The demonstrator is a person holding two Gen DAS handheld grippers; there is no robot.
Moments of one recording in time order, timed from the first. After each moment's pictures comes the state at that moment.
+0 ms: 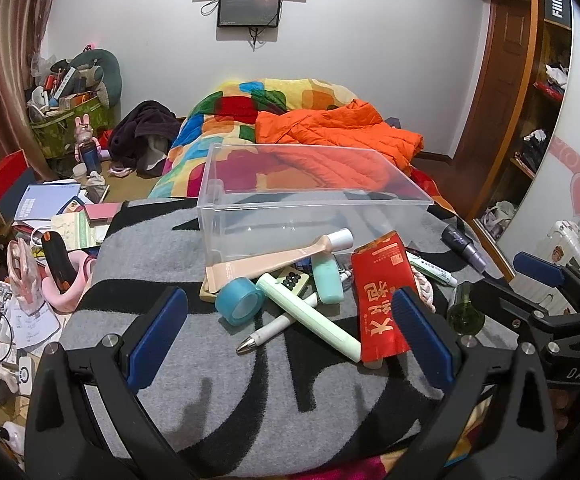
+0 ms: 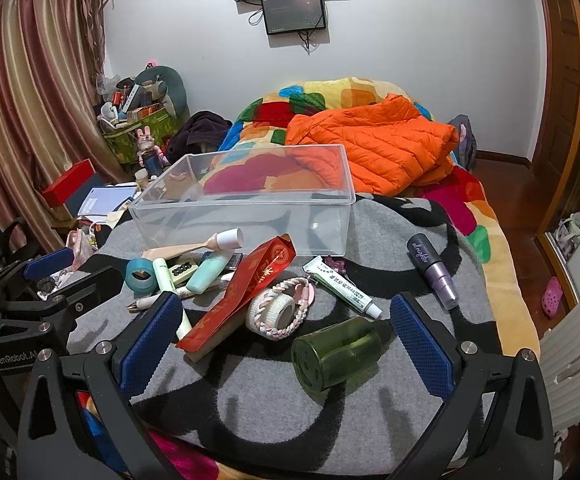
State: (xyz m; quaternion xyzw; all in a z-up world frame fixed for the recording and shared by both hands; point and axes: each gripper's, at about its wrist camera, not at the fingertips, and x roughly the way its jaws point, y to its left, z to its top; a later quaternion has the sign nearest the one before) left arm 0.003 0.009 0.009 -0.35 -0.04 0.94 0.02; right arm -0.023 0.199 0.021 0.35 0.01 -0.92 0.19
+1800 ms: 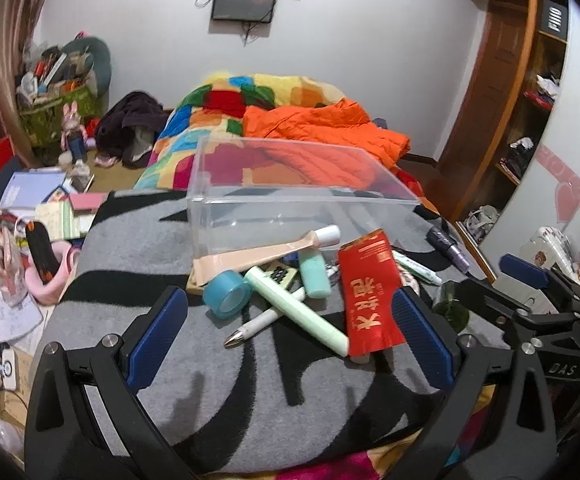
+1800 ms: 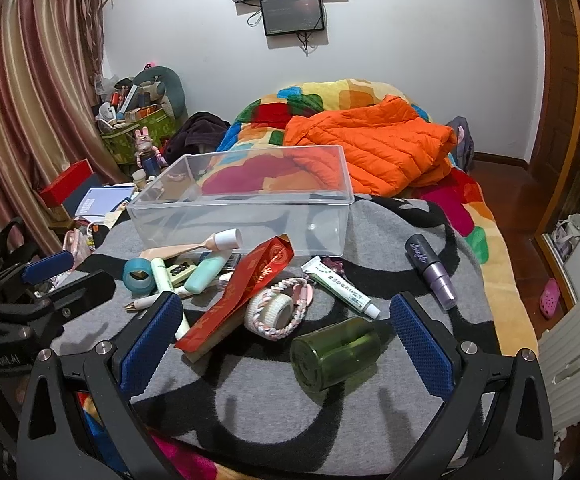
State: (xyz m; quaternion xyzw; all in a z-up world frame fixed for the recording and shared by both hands) left arm 0.002 0.000 0.005 -0.36 -0.07 0.93 0.04; right arm -0.022 0.202 0.020 0.35 0.01 -0.92 0.18
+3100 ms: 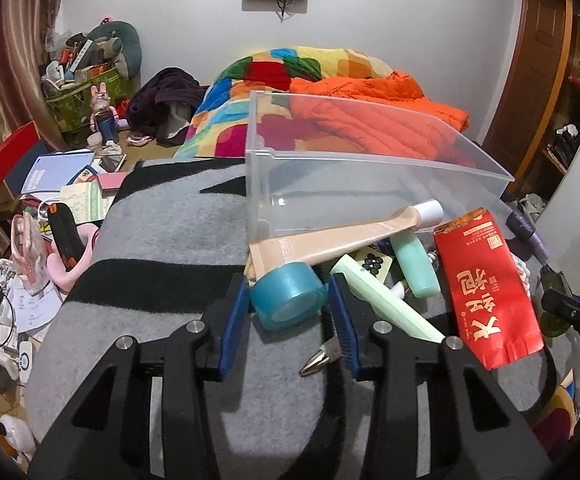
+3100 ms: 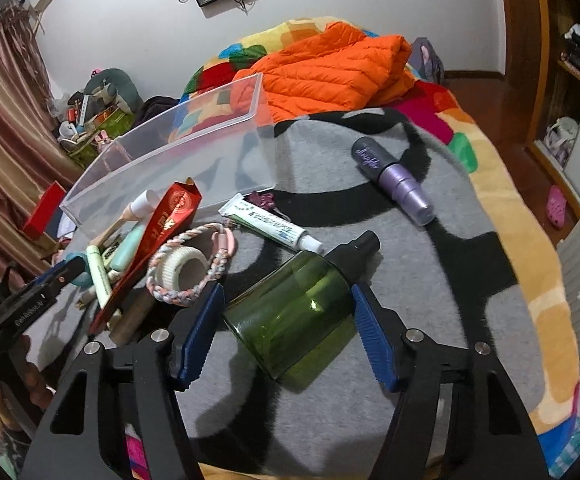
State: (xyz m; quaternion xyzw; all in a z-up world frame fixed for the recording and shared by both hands) left arm -0.038 -0.031 -0.053 -0.39 -0.05 0.92 -0.03; right arm -0.053 0.253 -0.044 0.44 -0.09 -0.88 0.14
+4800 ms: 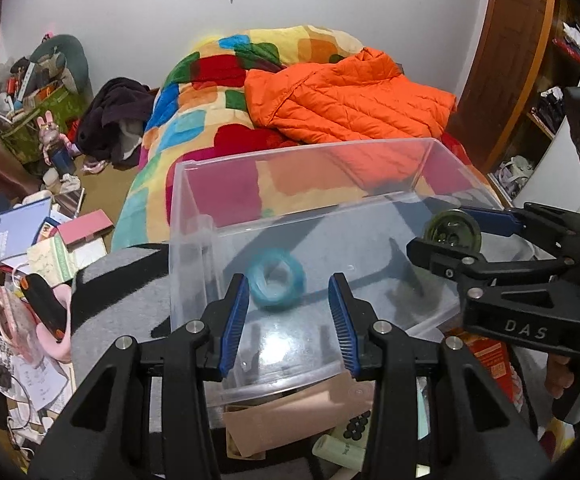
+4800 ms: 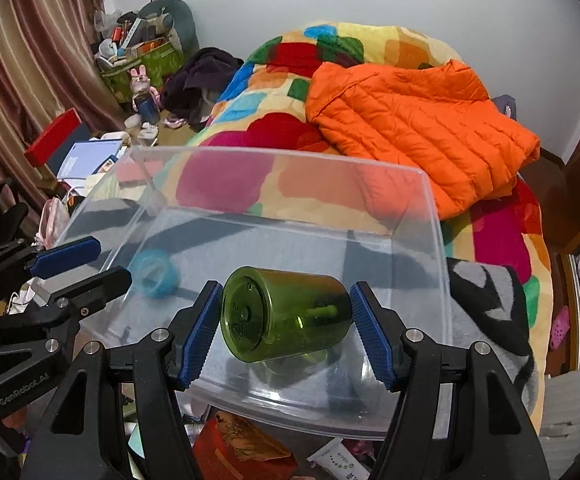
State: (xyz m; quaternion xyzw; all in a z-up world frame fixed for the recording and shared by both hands) left arm -0.170 -0.014 -0.017 -0.45 0.01 0.89 0.04; right arm -0.215 0.119 -0.016 0.46 0.07 -0.85 0.23
